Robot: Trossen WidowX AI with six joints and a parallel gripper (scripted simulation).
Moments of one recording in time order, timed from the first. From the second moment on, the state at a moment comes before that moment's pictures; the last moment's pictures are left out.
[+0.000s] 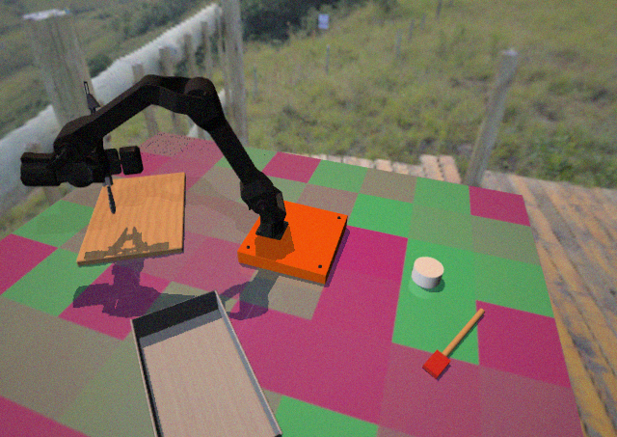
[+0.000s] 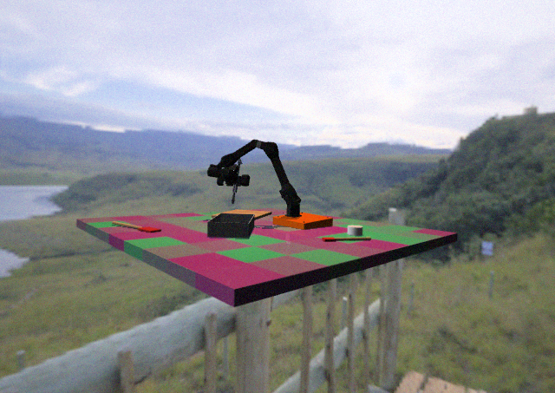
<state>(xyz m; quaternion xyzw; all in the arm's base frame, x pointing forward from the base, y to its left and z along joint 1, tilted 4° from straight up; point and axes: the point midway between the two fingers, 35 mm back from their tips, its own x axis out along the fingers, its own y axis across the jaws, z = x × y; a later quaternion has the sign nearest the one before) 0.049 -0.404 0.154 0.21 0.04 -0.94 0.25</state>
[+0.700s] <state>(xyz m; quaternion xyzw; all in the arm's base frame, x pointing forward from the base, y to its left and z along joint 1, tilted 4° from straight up) 0.029 -0.412 0.108 0.39 0.13 -0.88 0.21</state>
